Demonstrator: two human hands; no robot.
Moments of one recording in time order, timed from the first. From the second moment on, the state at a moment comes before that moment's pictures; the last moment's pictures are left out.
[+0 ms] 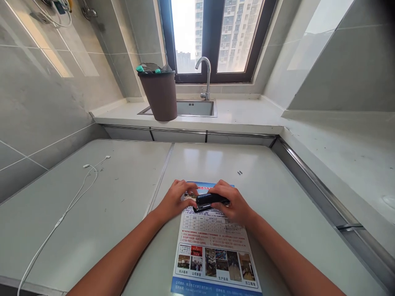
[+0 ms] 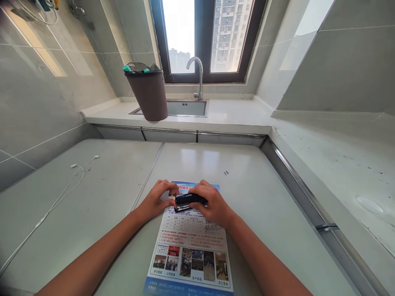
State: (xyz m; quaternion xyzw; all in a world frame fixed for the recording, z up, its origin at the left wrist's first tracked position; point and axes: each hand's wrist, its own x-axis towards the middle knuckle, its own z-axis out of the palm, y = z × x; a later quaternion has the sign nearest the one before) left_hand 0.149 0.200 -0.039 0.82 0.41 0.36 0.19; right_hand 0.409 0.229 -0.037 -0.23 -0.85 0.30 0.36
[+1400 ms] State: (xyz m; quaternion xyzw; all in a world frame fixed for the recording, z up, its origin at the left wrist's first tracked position) left_hand 0.120 0.229 -0.050 0.66 0.50 0.48 0.30; right_hand 0.449 0.270 -0.061 -0.59 -0.72 0.10 0.37
